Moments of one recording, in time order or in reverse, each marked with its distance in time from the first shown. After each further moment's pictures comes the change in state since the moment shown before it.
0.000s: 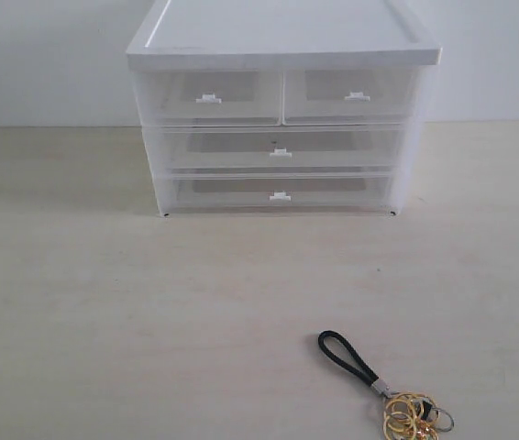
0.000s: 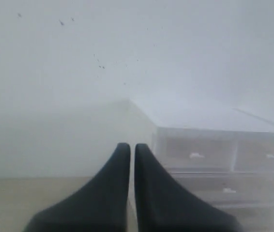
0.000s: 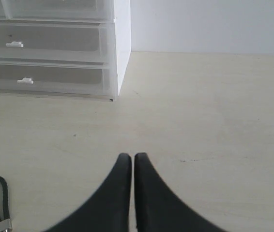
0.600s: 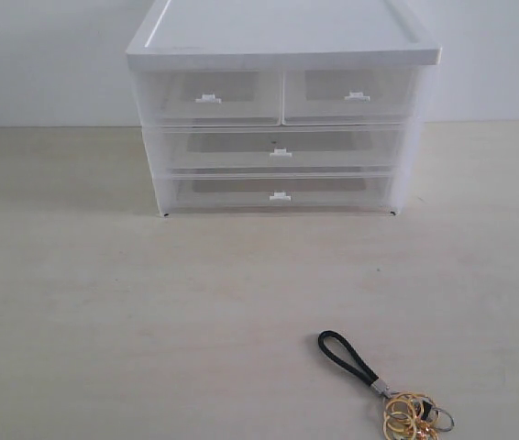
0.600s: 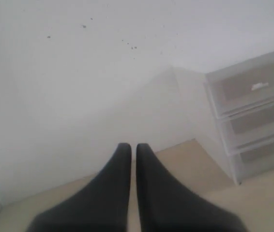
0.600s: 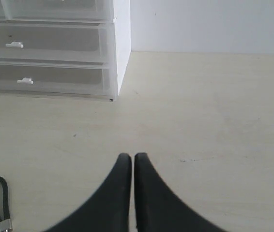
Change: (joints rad) left arm 0.014 -0.122 0.080 -0.162 0.145 0.602; right arm 0.000 0.000 0.000 0.000 0.000 0.000
